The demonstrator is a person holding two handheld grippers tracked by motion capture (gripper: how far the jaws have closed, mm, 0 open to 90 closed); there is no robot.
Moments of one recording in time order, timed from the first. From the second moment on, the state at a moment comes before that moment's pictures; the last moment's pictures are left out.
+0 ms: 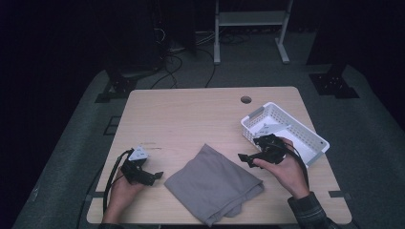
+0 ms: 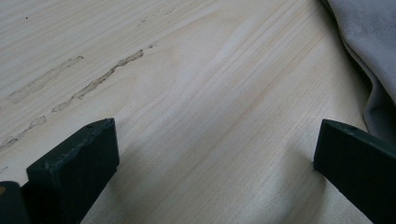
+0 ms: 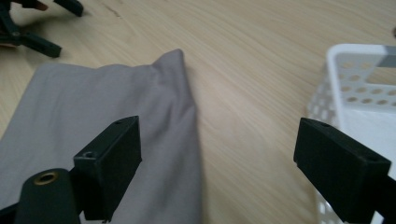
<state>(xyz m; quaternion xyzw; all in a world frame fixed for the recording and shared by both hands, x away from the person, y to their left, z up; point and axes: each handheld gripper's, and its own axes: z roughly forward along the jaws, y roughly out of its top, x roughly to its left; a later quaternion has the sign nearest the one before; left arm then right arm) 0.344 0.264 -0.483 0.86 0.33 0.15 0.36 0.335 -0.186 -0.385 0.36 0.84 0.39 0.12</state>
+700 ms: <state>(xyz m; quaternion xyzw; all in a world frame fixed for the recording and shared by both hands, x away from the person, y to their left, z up) 0.344 0.264 -0.483 0.86 0.33 0.15 0.36 0.317 -0.135 -0.408 0.31 0.87 0.38 0.09</state>
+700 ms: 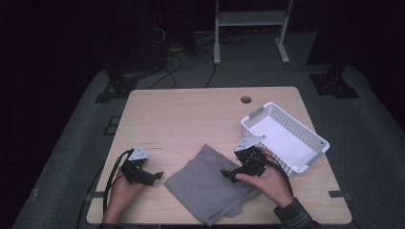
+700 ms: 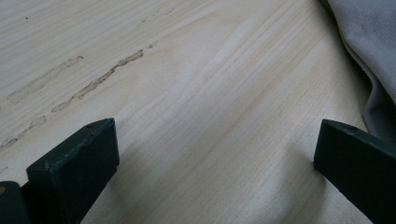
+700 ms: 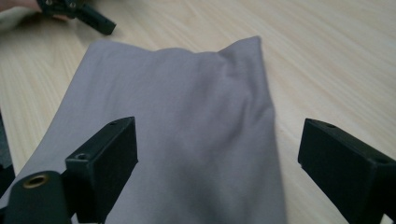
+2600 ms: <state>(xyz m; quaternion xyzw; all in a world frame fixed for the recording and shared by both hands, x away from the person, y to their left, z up) 0.344 0.264 -0.483 0.86 0.33 0.15 0.36 0.299 -0.083 -0.464 0.28 0.91 0.31 0.07</state>
